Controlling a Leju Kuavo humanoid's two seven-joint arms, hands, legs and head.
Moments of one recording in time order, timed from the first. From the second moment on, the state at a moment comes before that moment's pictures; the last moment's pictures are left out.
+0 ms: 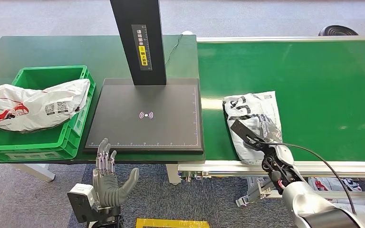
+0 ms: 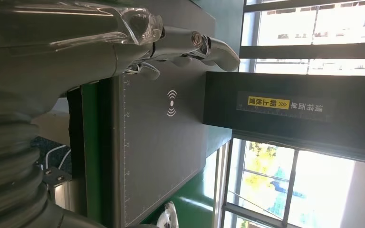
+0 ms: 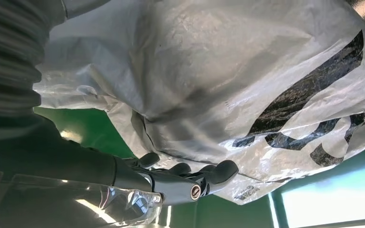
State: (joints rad) left arm 0.07 -0.22 -0.37 -1.37 0.05 0.28 -0.70; right arm -0.68 -0.16 0.31 -0.31 0.93 -0.41 -0.11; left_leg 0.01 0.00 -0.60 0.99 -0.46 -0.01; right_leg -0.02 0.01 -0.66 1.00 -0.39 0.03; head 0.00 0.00
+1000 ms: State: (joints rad) left arm 0.07 -0.22 -0.37 -1.37 0.04 0.28 -0.70; right arm -0.64 -0.11 0.30 -0.29 0.93 -0.35 -0.09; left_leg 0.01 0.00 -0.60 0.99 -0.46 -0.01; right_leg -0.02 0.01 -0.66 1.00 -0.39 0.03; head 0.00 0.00
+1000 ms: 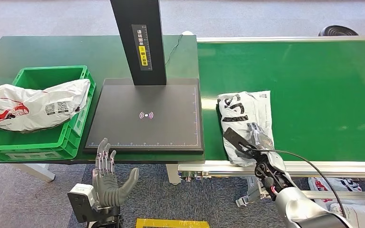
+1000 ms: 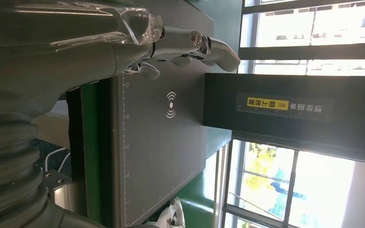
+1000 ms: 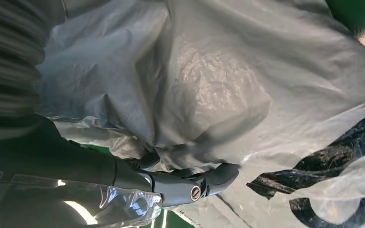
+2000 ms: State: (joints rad) left arm 0.06 -0.23 -0.36 -1.36 0.05 0.27 -0.70; right arm -0.61 -0.08 0.30 -0.28 0.95 -0.33 -0.09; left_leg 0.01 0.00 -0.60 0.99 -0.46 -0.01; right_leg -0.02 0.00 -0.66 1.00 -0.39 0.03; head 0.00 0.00
